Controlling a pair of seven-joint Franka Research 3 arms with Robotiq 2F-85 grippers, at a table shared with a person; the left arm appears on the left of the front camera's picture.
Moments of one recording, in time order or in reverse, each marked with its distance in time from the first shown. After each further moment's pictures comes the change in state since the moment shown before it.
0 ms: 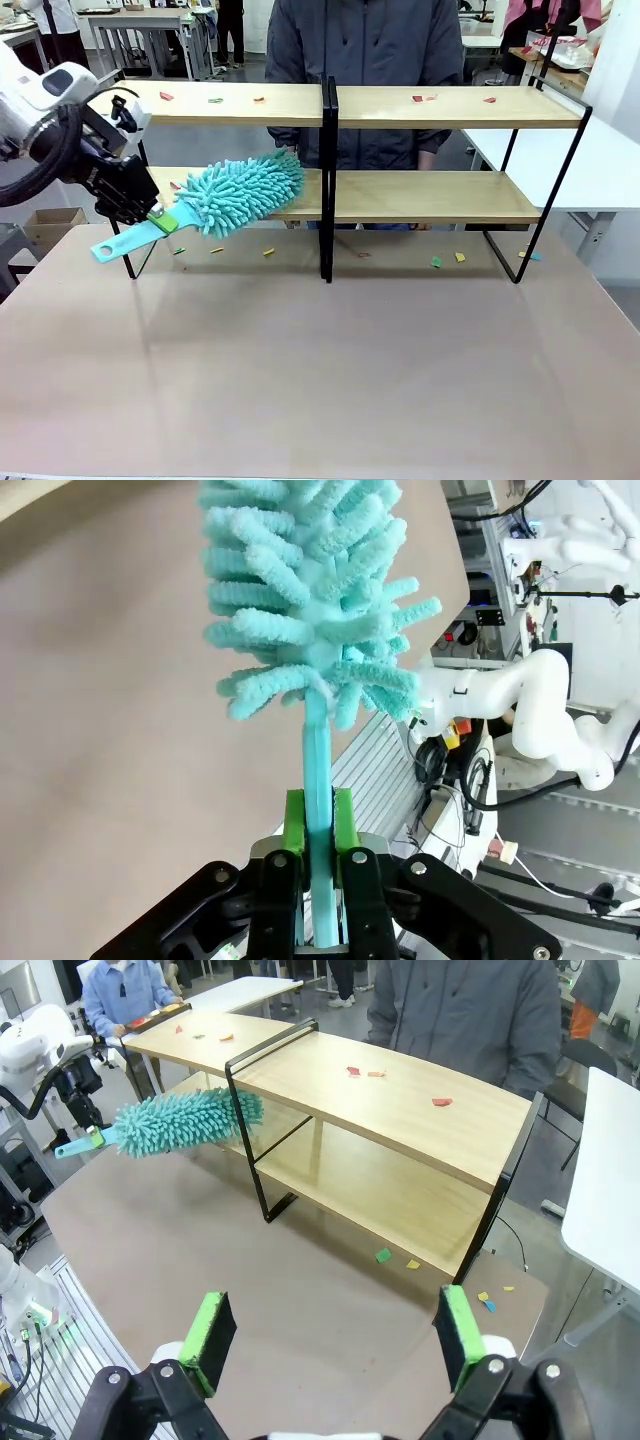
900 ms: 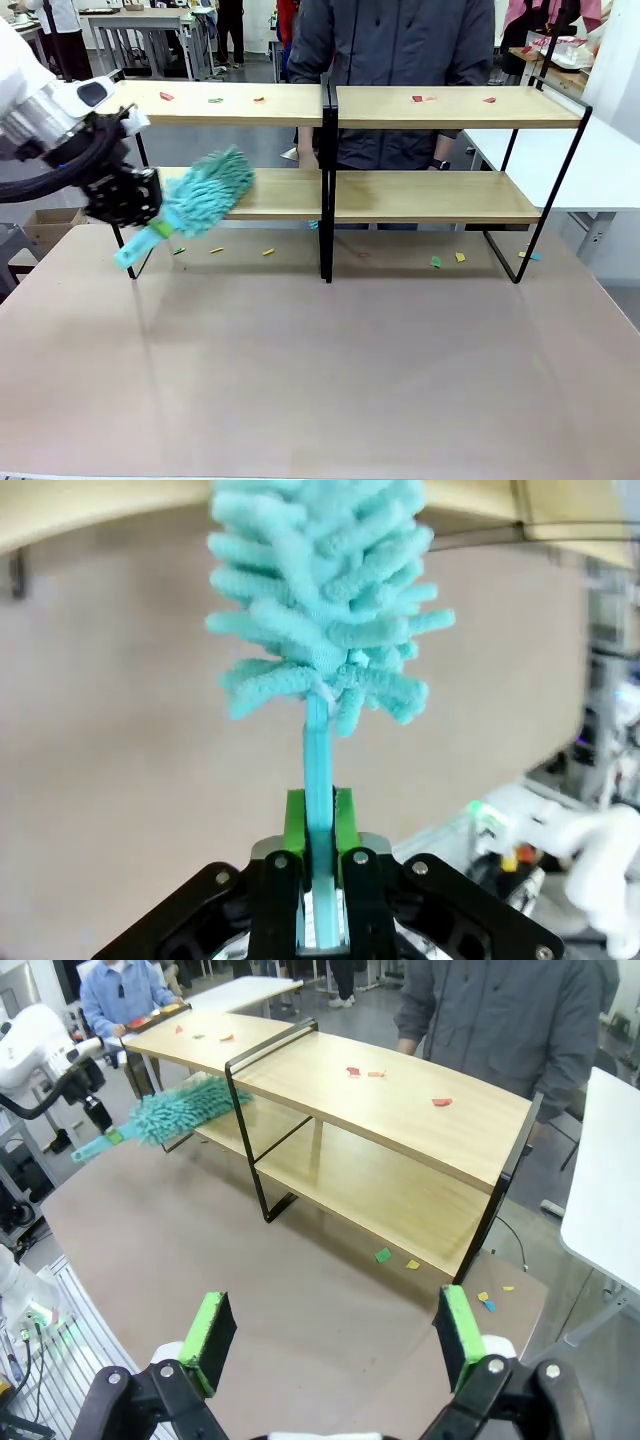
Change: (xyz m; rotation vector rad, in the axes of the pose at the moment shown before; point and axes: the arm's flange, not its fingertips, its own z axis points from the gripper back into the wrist) left arm -0.008 -0.002 0.000 0.398 -0.151 0.321; right arm 0.000 0.000 0.000 0.000 0.000 0.000
